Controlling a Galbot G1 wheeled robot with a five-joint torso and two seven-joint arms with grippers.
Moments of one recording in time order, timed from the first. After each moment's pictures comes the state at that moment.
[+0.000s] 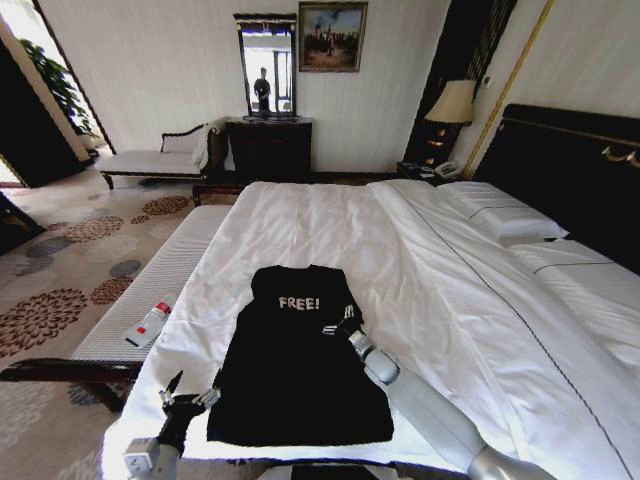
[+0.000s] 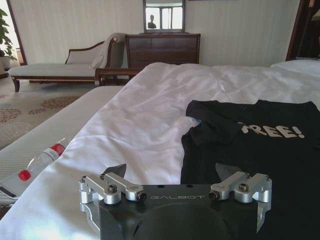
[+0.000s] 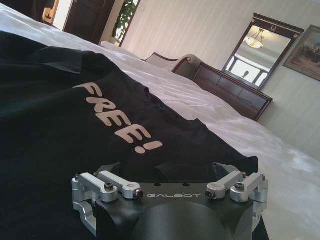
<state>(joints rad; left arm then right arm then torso) 2.05 -1.21 -0.65 -2.22 -0.36 -0.03 -0.16 -0.88 1.11 -0.13 1.33 0.01 0.10 0.06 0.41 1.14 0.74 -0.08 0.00</state>
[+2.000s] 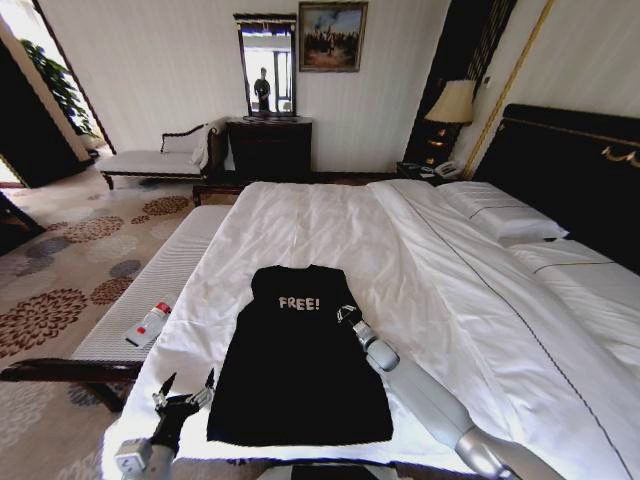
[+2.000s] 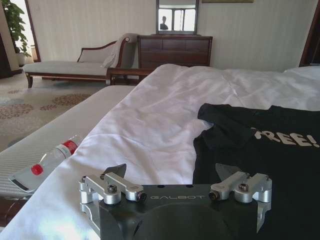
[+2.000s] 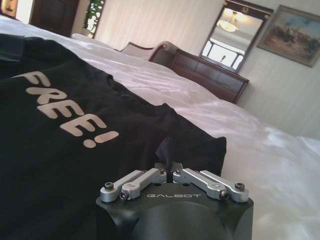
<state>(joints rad) 2.06 -1.23 -0.68 -2.21 -0.41 -0.04 -0.16 -0.81 1.13 -0.10 1.25 0.12 0.08 0.09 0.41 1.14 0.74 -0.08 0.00</state>
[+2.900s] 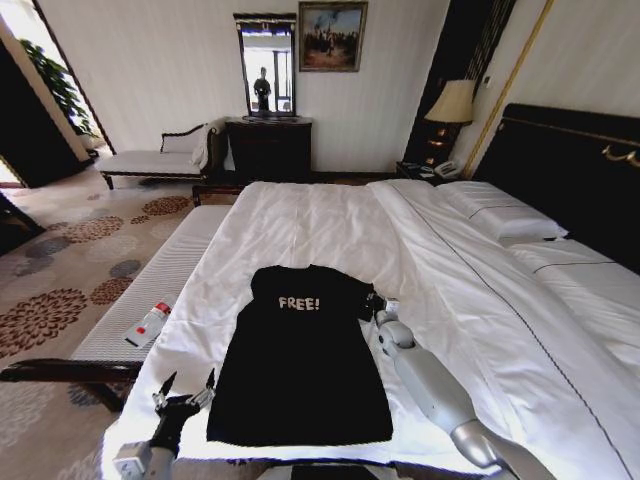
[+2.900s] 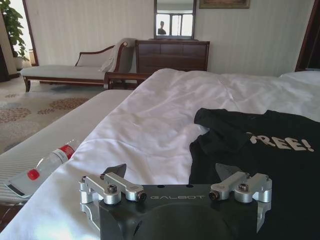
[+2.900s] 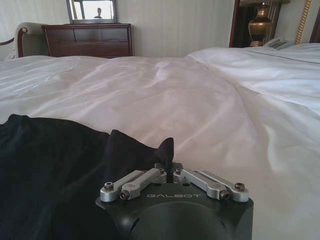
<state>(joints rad) 2.06 -1.23 -0.68 -2.22 -0.40 -0.06 -0.16 -0.79 1.19 0.14 1.21 0.55 -0.09 0.28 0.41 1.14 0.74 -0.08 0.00</state>
